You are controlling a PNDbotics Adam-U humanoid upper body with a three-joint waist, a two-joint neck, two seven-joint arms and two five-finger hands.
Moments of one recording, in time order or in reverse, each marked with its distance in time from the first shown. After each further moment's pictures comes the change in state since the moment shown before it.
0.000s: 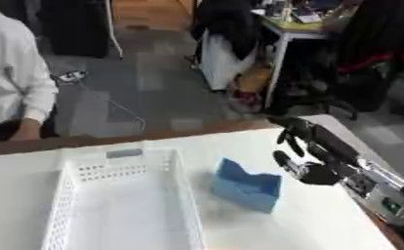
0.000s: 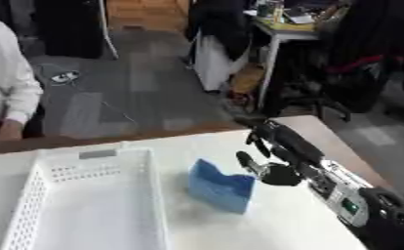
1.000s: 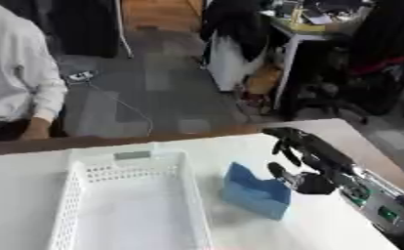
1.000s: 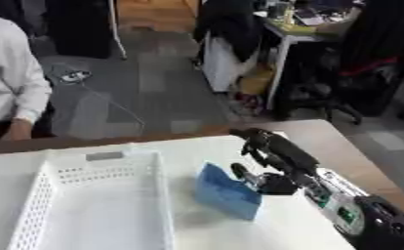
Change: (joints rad) left arm -0.042 -0.036 -0.005 0.000 -0.021 0.022 -0.039; right arm -0.022 0.002 0.009 0.025 0.016 0.018 0.063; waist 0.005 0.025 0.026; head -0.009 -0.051
